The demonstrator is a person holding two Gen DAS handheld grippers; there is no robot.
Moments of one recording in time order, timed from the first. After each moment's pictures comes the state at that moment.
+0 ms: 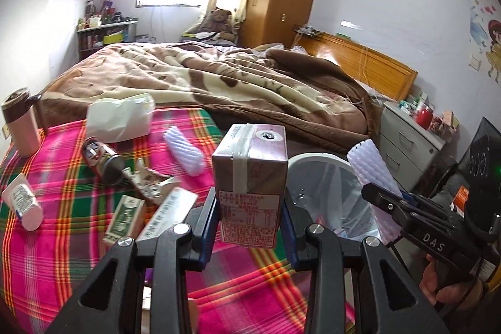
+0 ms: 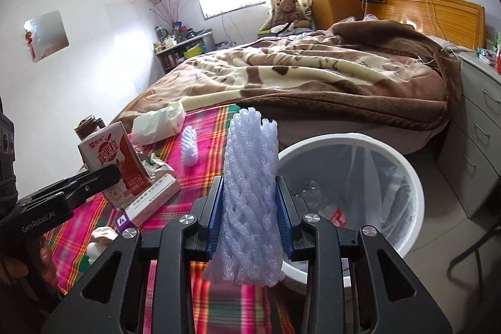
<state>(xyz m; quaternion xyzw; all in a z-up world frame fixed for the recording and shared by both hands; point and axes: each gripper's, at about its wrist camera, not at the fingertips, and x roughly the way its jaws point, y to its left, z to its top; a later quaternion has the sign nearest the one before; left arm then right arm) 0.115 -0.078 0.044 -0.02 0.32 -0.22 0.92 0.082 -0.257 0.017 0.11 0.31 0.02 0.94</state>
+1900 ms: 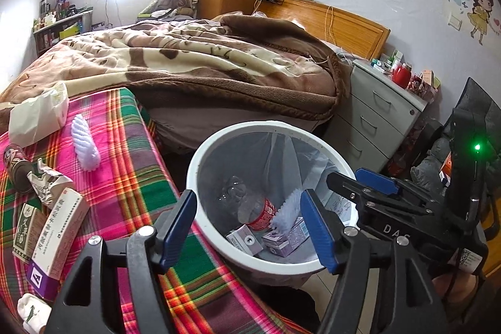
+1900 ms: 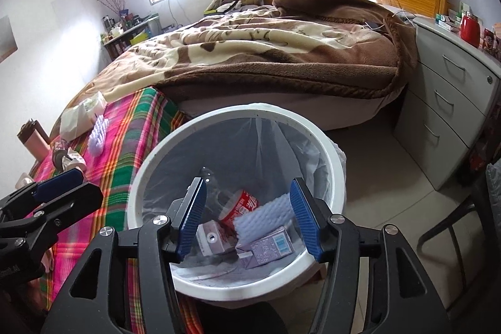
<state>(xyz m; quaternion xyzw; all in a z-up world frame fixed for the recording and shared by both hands) 0.126 -0.193 0.012 0.02 0.37 -0.29 0.88 0.090 -0.335 -0.017 0.12 0.36 -0.07 0.92</state>
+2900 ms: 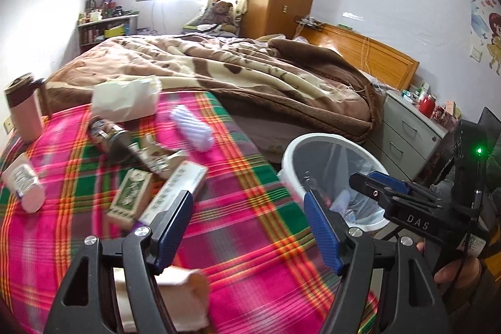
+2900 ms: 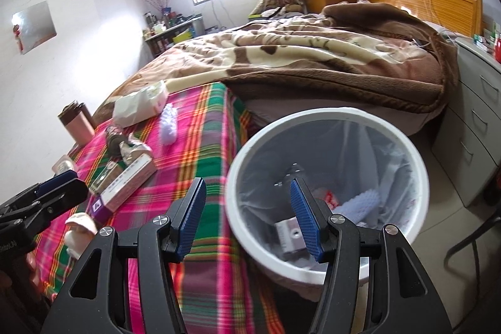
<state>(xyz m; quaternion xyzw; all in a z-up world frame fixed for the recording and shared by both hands) 0.099 -0.057 0.024 -0.02 0.33 -0.22 0.92 0.089 -0.250 -0.008 0.11 0.35 0.02 0.93</state>
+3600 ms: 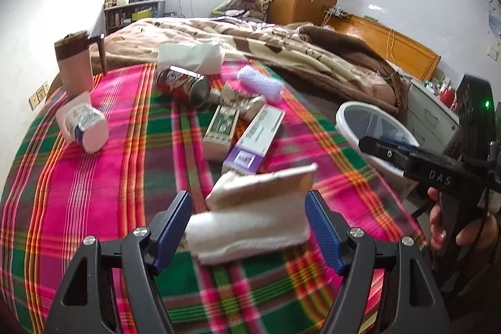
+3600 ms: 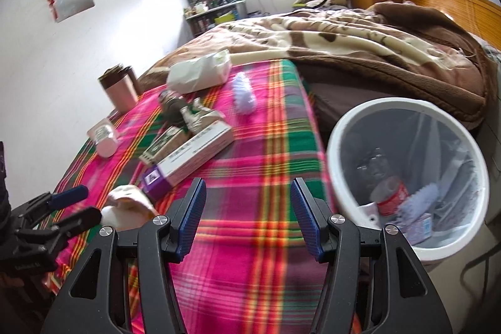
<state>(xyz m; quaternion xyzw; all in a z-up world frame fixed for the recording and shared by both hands) 0.065 0.038 -0.013 -0.01 0.37 -0.17 0.91 0.088 -0.167 -0.019 0.08 0.37 0.11 0.92</state>
